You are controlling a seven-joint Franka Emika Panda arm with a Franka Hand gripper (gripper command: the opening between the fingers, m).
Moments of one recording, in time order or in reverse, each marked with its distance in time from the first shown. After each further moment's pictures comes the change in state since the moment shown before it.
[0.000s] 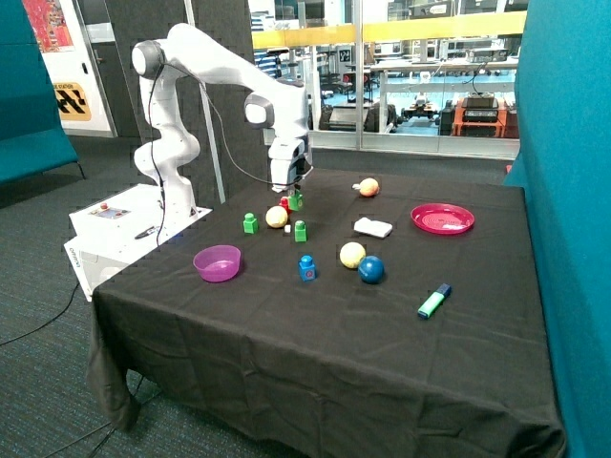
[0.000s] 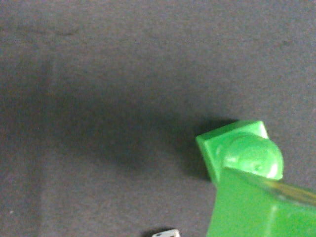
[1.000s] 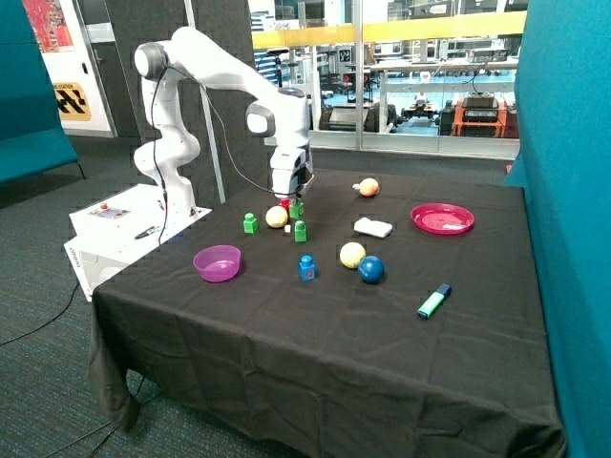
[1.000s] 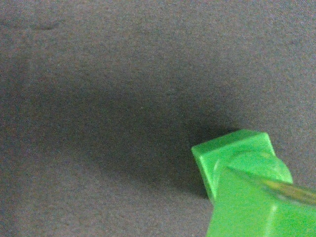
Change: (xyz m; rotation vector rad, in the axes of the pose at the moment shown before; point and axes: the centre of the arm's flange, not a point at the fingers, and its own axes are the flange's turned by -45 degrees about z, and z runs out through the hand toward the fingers) arm 0.005 0.004 0.022 0.003 0.003 -0.018
